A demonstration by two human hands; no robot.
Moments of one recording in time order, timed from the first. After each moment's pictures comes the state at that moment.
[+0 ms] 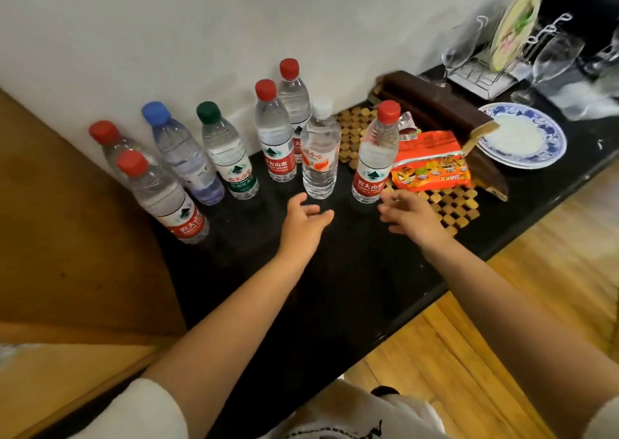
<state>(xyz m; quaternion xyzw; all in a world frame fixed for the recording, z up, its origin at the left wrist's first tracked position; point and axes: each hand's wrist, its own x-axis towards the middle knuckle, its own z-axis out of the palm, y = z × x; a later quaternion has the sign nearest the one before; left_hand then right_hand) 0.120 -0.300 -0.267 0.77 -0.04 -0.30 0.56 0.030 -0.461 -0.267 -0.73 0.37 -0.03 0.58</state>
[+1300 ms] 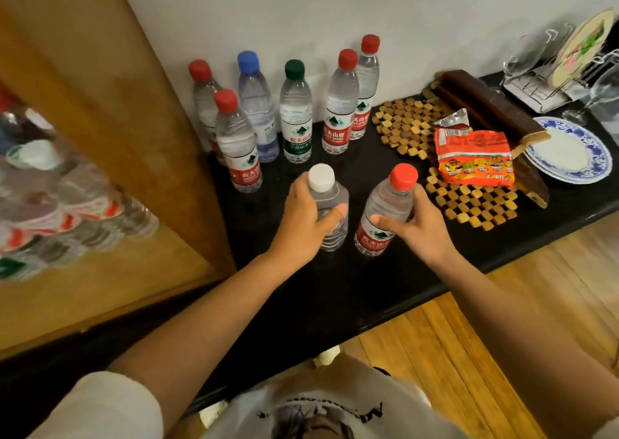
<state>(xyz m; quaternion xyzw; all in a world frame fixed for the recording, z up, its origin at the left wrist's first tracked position) 0.092 -0.183 -0.255 0.82 -0.19 -0.13 0.52 0.009 -0.364 -0.259 -0.83 0.20 -0.06 0.51</state>
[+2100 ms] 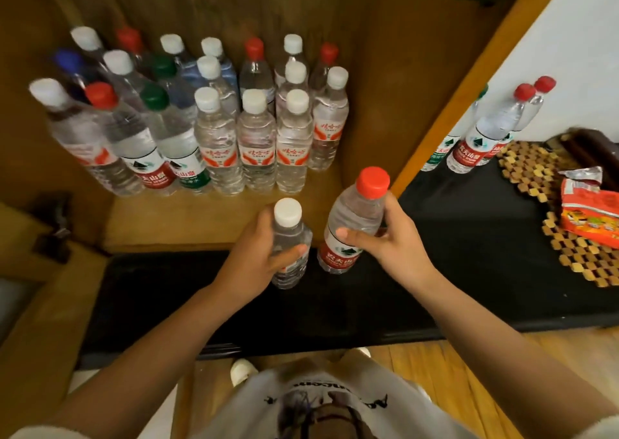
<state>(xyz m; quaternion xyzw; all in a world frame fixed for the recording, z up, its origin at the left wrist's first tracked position) 0.048 0.125 -0.248 0.84 -0.10 -0.10 0.52 0.035 -0.084 -0.212 -0.82 -0.02 0.01 0.57</state>
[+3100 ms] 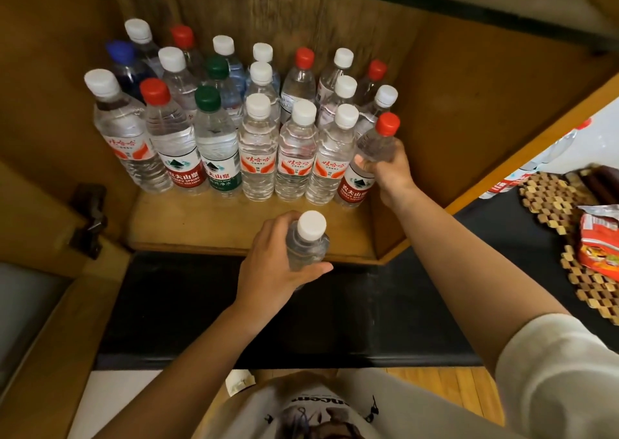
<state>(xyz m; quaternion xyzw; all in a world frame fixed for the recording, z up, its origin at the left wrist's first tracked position) 0.047 0.153 -0.264 0.85 -0.05 -0.02 0.52 0.194 -0.040 -0.232 -0.75 0.17 -0.03 0.64</state>
